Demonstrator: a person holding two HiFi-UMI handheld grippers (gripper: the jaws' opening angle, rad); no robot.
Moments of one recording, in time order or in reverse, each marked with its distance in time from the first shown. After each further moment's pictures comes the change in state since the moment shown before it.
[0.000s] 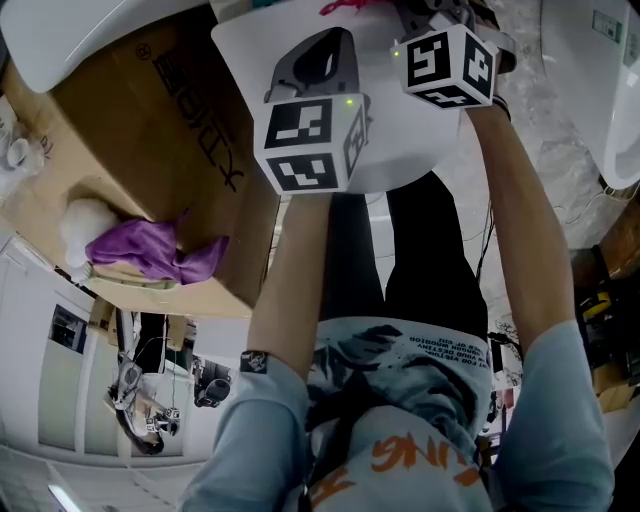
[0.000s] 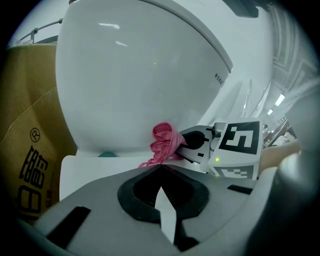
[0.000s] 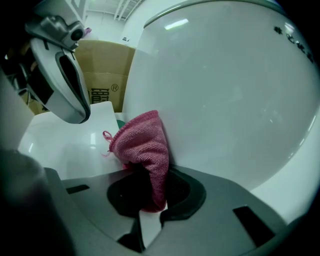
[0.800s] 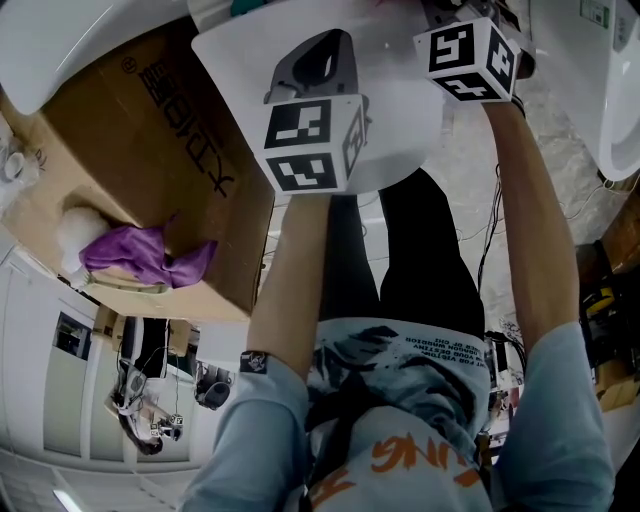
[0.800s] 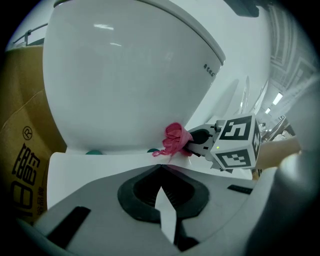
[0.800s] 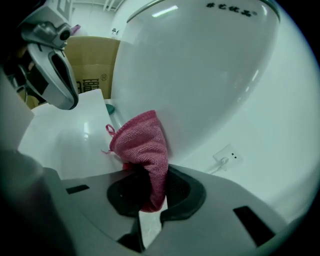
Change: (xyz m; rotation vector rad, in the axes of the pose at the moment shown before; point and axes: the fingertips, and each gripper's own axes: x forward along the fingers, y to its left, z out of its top) left arm 0.015 -0.030 -0.003 0.018 0.006 -0.018; right arm -0.023 -0.043 -0.061 0.049 0.112 -0.056
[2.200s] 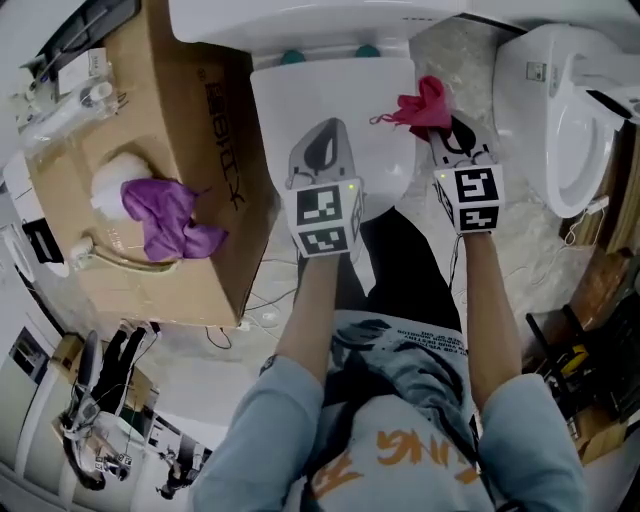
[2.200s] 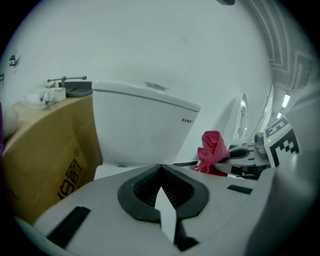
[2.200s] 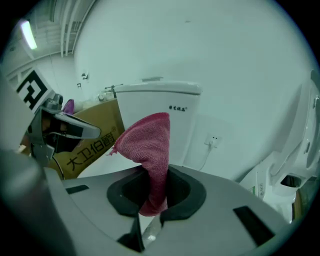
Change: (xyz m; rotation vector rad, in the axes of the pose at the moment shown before) left arm -0.153 -0.027 0.019 -0.031 -0.224 0.157; right arm -0.201 0.035 0.038 0.478 -0.084 0.083
